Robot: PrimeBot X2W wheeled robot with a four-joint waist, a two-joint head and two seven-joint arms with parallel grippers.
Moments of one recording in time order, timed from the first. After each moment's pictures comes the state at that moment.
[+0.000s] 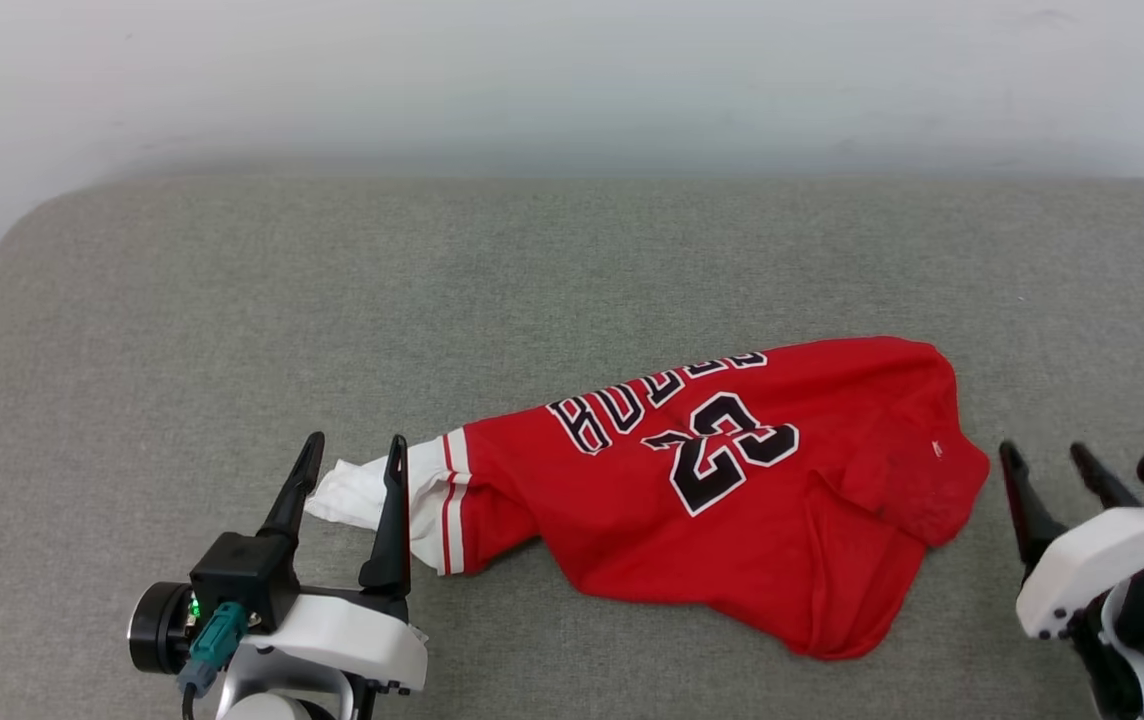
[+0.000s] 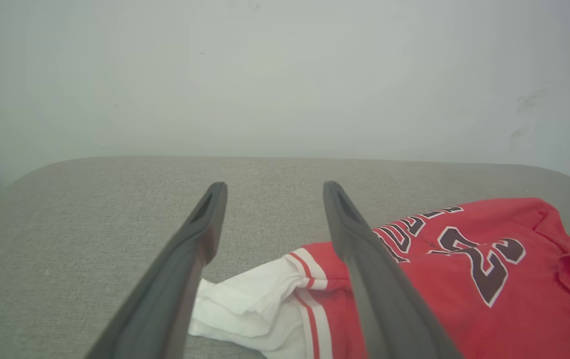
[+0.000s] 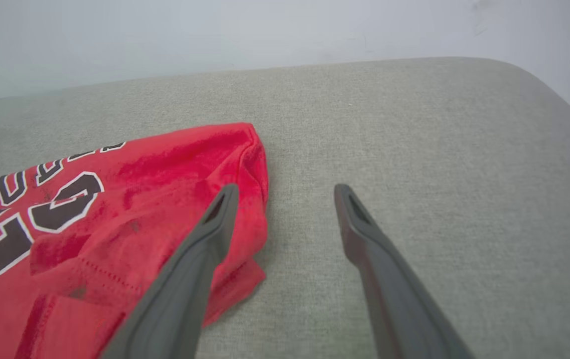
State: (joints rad) left arm -0.09 0.27 -0.34 0.03 -0.38 0.19 -0.25; right arm -0.25 -0.23 -0.07 0.43 0.28 0.13 0.01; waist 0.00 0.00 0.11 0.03
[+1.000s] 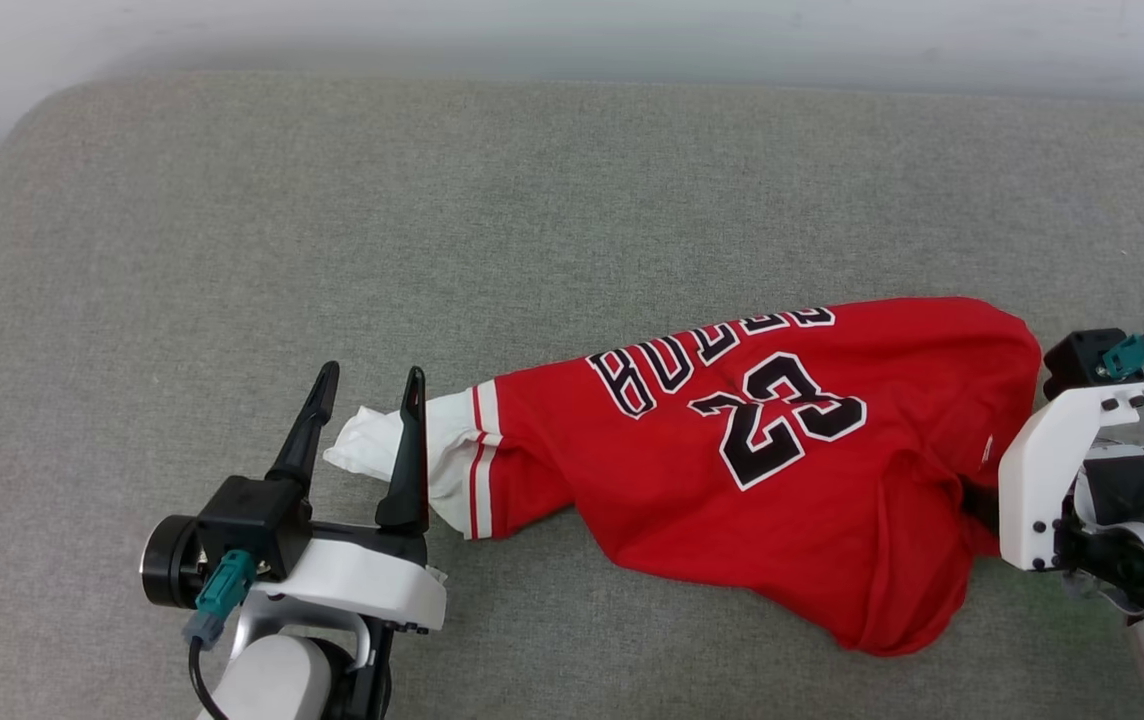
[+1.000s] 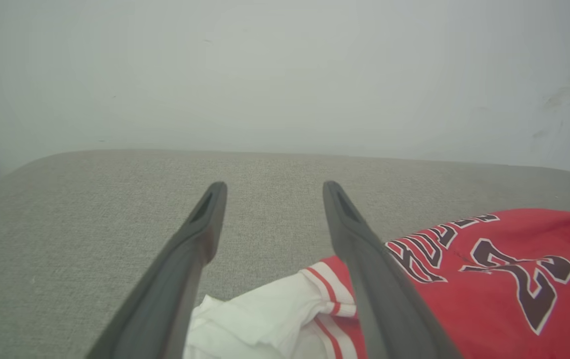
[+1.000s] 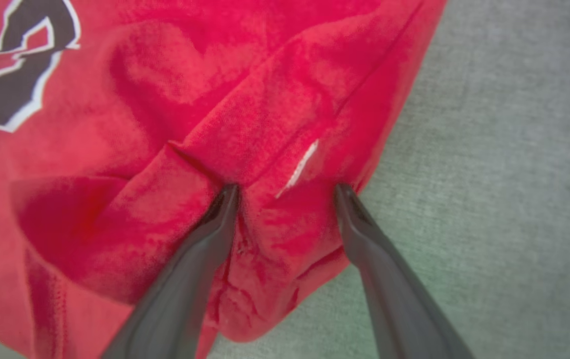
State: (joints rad) left arm -0.19 0.25 -0.35 0.02 -0.38 0.18 -0.26; right arm -0.40 -0.31 0.10 0.39 0.42 0.13 0.83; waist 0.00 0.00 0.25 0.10
